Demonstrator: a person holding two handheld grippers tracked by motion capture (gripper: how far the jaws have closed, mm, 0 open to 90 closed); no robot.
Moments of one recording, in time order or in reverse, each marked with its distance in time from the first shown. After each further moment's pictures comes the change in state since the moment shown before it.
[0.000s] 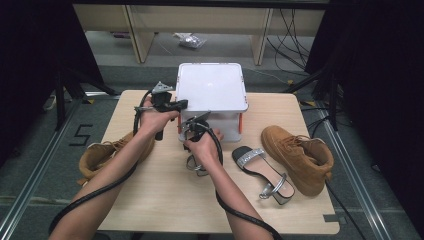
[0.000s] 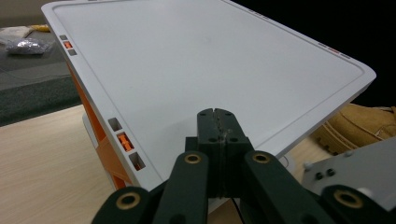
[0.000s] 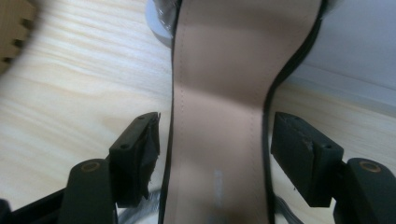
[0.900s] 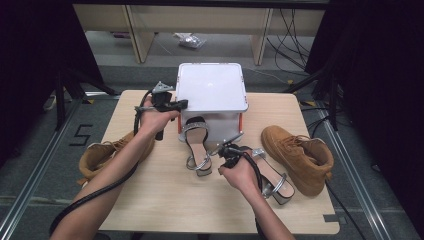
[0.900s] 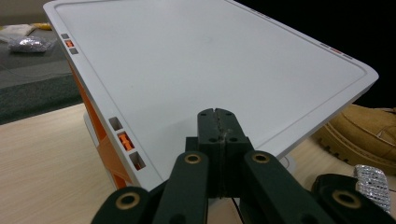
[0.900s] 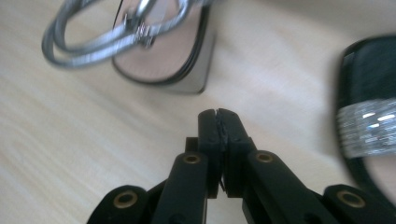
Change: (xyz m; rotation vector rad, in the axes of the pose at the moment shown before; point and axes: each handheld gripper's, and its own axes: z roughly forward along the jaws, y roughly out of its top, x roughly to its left) left arm -0.001 0.001 0.000 0.003 0.009 0.003; right arm -0.052 -0.102 -0.050 0.033 0.099 -0.093
